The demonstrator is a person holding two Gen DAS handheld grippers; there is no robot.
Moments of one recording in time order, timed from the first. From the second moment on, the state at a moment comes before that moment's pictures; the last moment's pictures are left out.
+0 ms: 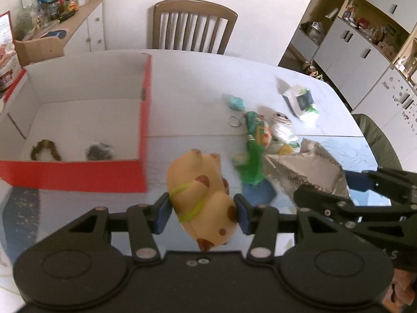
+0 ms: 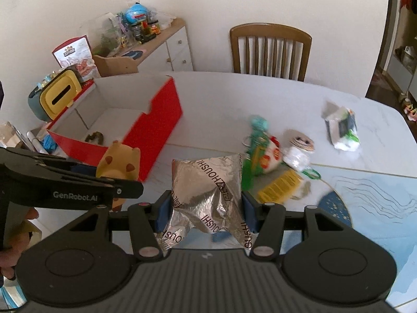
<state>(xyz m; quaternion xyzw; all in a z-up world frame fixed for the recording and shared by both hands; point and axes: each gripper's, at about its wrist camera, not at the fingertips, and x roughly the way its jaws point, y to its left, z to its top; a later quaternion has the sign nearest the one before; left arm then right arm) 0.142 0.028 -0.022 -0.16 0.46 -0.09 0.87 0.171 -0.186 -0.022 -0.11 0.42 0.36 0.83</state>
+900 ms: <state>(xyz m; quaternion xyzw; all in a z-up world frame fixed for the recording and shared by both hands) 0.220 0.223 -0.040 -0.14 0.46 0.00 0.88 0.160 0.017 -0.015 -0.14 0.40 0.38 0.83</state>
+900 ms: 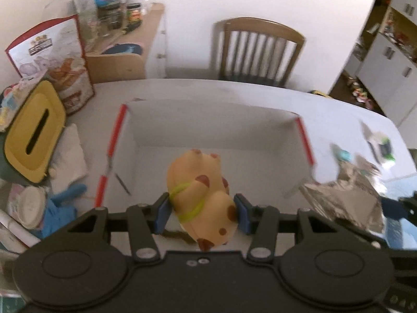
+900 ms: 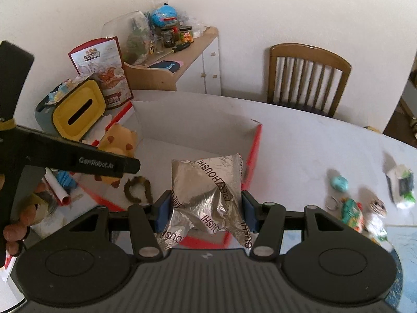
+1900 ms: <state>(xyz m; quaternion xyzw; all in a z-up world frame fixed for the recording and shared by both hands) 0.312 0.213 -0.134 -0.03 0.56 -0.04 0.83 0.196 0.123 -0.111 -0.25 0.45 0.37 0.78</state>
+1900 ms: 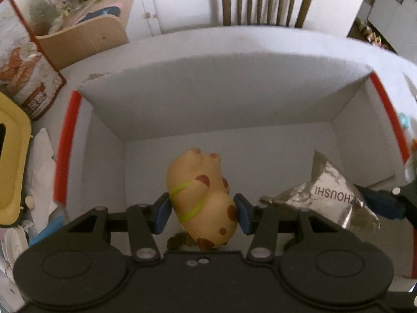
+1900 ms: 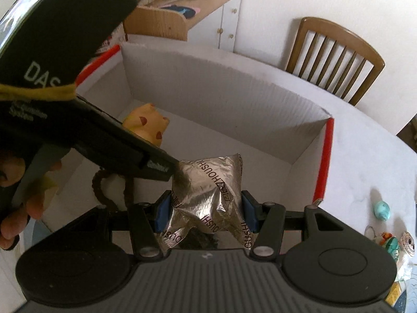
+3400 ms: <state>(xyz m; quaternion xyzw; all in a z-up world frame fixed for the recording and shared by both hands) 0.273 0.217 -0.081 -0.11 0.52 -0.08 0.84 0.152 0.054 -0.041 -0.17 0.41 0.37 0.82</state>
